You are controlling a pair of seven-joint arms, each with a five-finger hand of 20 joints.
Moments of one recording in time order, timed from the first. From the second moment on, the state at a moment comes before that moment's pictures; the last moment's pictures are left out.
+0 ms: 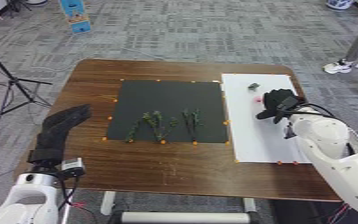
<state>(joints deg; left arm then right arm) 124.2 -54.7 -95.9 -116.7 63.4 16.1 13.3 -76.0 -44.6 65.4 -87.4 -147.4 -9.1 3.1</state>
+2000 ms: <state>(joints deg) 122.1 -51.7 -94.9 -114.3 51.3 30.3 16.2 -56.0 -57.1 42.5 -100.7 -117.8 6.2 -4.3</state>
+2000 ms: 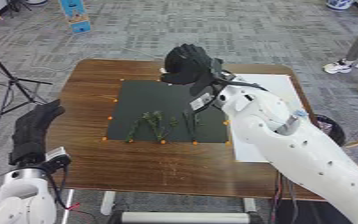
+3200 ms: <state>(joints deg) 113.8 -51.9 -87.2 -111.7 50.4 36.1 13.4 -59.1 -84.0 43.9 -78.5 -148.2 -5.3 -16.5</state>
